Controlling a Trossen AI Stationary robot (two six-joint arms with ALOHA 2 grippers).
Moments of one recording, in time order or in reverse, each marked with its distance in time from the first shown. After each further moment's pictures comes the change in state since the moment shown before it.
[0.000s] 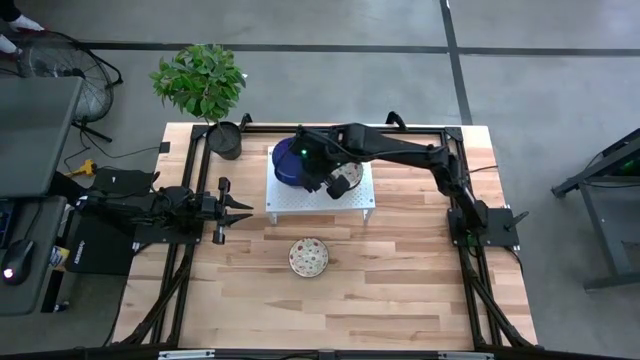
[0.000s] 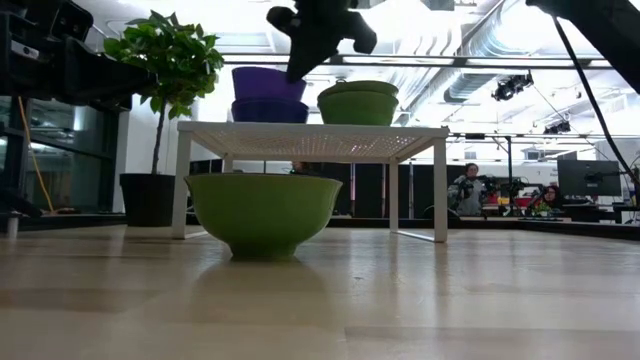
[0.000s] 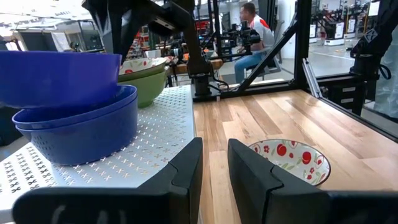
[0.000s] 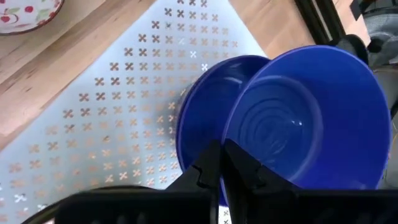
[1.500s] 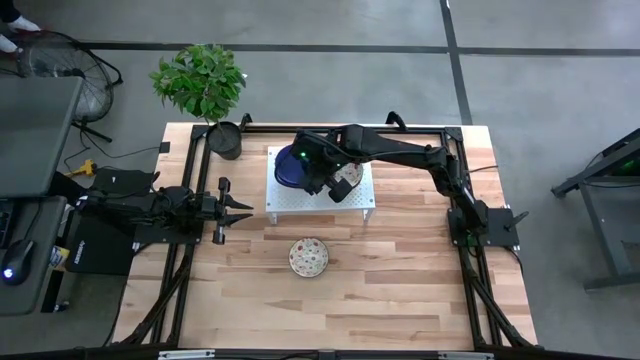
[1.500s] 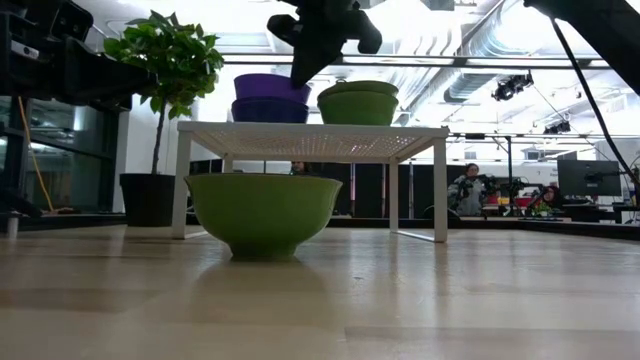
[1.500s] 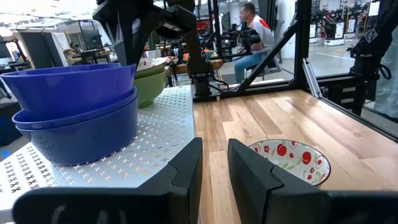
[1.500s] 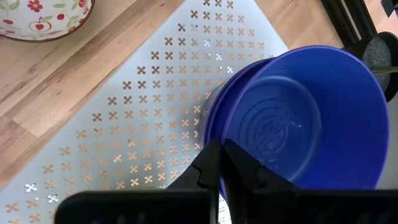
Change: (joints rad) left arm 0.000 0.000 0.000 0.000 0.000 0.000; right arm -0.001 0.011 0.000 -0.047 -0.049 0.028
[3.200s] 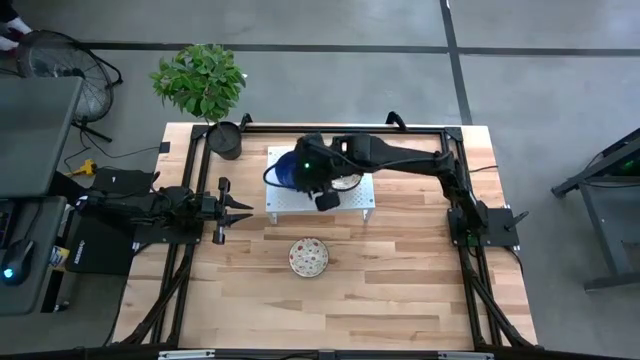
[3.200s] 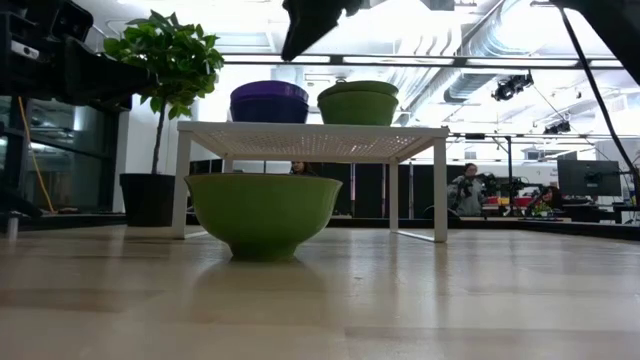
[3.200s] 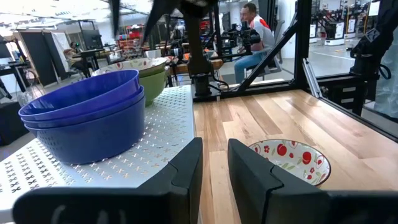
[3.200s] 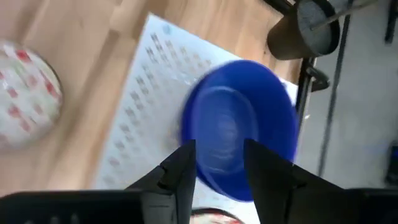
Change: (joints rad) left arm 0.000 0.000 0.000 0.000 0.000 0.000; right arm 0.082 -0.047 0.001 0.070 0.160 0.458
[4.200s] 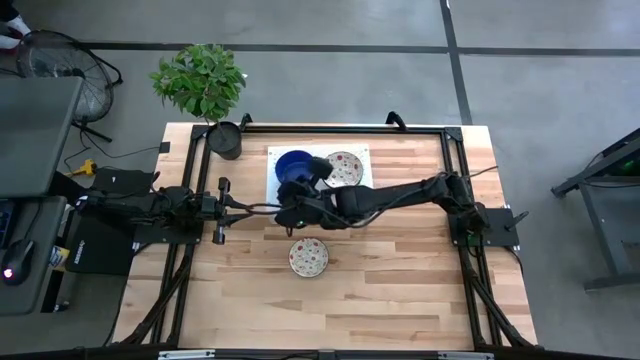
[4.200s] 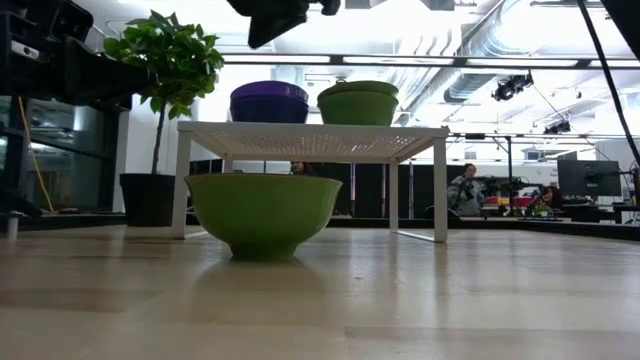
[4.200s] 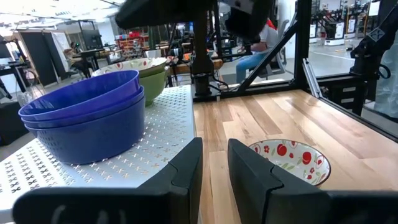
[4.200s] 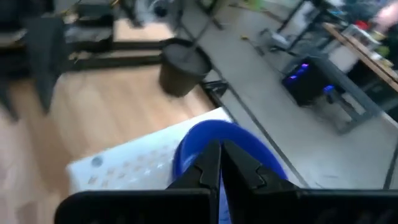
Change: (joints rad) left arm 0.000 0.000 0.000 0.000 0.000 0.000; right arm 0.210 0.004 -0.278 0.539 0.685 0.647
